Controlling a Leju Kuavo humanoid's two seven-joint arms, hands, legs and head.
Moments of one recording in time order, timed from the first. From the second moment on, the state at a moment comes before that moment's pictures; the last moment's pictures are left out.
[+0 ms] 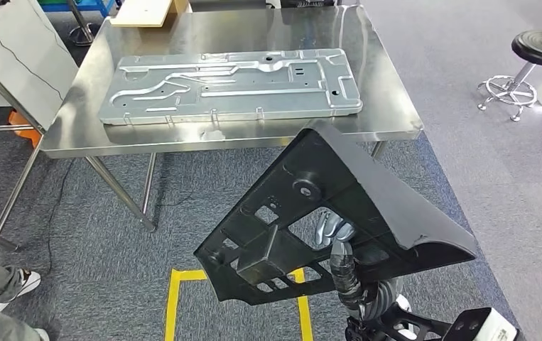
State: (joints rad) left arm -0.06 -0.08 1.24 -0.21 -1.03 -0.06 -0.29; right arm 0.00 -0.02 0.51 -2.11 -0.21 -0.02 -0.57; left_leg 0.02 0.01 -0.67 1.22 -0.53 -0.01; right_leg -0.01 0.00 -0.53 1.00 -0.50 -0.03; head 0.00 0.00
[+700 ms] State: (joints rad) left arm -0.07 -0.08 1.24 -0.21 -1.04 -0.06 -0.31; right arm 0.00 -0.02 0.51 -2.11 -0.21 -0.05 -0.57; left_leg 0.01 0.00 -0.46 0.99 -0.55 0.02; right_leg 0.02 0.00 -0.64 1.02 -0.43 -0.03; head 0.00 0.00
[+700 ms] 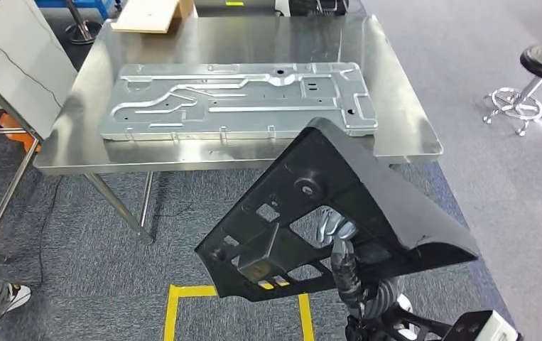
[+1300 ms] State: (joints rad) left arm -0.06 -0.08 1.24 -0.21 -1.04 -0.07 -0.31; right arm 0.00 -0.02 0.51 -2.11 -0.22 -0.05 -0.58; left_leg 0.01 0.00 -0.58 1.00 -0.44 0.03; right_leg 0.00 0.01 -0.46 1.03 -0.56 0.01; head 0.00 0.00
